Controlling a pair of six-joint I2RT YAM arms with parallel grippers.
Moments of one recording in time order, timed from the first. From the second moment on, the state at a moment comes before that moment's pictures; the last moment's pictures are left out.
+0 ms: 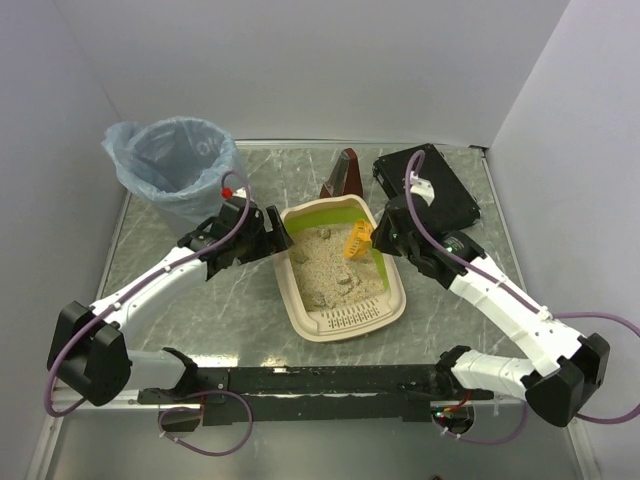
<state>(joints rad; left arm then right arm) -0.54 1.29 0.94 -0.39 -0.03 -0.78 0.63 1.12 1.09 -0.66 0.32 0.71</state>
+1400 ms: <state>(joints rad) -0.60 1.46 0.85 -0.19 0.00 -0.91 0.59 1.26 0.78 -0.09 0.04 0.81</state>
